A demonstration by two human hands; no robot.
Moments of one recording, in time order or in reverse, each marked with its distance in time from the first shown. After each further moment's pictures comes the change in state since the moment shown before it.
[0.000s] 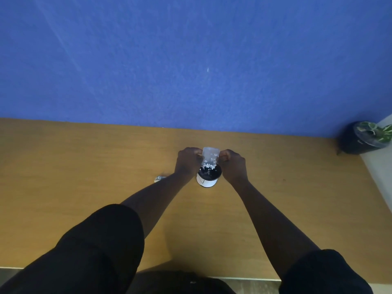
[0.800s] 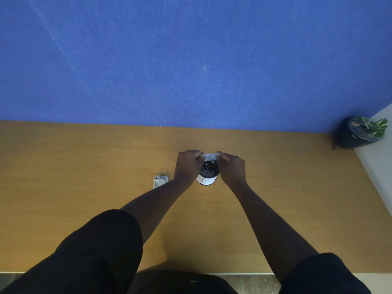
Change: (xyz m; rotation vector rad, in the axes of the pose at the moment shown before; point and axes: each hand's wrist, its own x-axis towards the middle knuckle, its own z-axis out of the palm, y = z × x) left_hand -0.015 -0.010 0.007 0.015 0.067 0.193; right_hand -0.024 -0.001 -0.001 -0.088 0.053 -0.185
